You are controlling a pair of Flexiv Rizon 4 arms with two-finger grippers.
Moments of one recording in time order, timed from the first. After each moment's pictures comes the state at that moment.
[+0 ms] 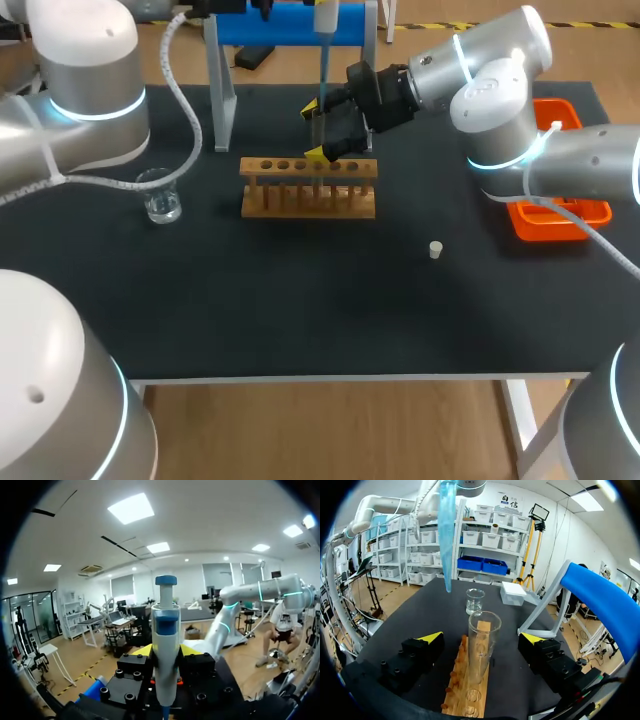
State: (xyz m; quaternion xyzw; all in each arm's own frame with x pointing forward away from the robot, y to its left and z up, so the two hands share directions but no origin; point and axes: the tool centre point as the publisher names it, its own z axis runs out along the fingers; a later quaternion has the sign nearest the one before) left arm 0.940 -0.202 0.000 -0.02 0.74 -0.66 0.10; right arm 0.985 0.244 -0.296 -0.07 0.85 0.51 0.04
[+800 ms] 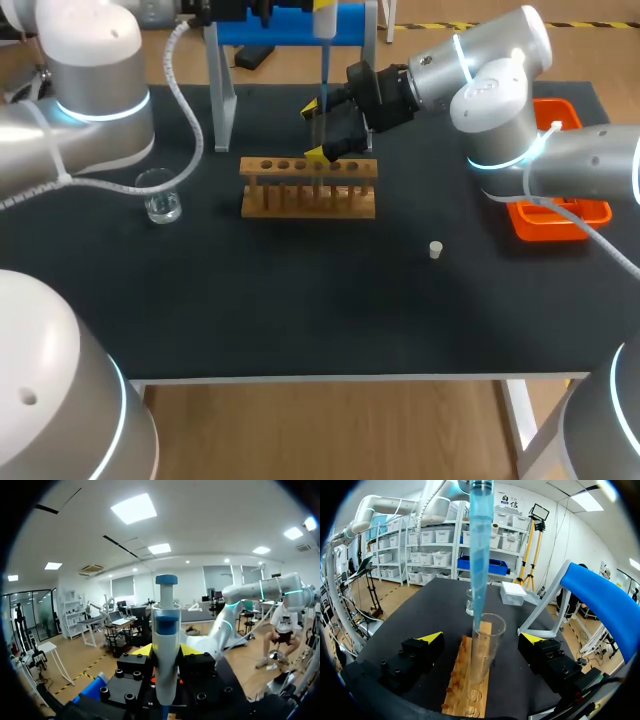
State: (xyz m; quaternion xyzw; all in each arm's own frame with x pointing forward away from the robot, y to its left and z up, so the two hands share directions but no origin) left arm 0.956 -0.197 -0.020 -0.03 0.74 -0.67 0.09; right arm 0.985 0.244 -0.296 -0.07 0.85 0.51 0.04
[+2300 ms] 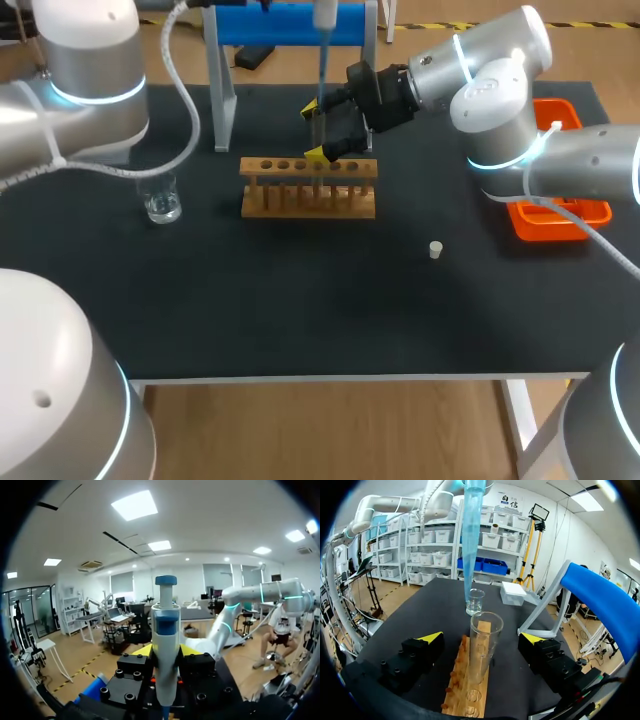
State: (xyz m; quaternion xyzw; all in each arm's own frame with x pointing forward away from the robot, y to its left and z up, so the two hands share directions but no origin) left arm 0.957 -0.201 -0.005 -0.03 0.75 -0.66 0.08; right arm 0.985 0.244 -0.296 -0.07 0.85 0.51 0.04
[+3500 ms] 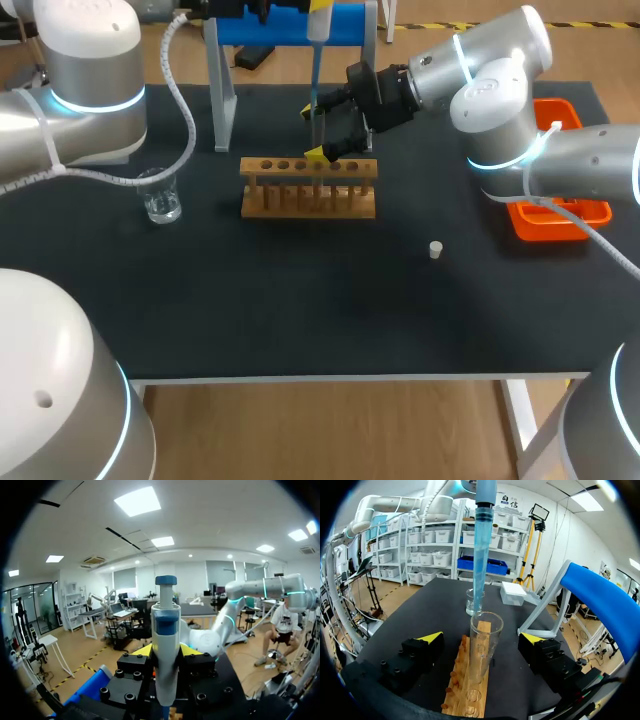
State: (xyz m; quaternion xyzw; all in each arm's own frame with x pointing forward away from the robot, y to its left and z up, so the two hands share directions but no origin) left arm 0.966 -0.193 -0.025 -0.04 0.76 -0.65 0.09; right arm 0.985 0.244 -0.296 -0.07 0.85 0.51 0.04
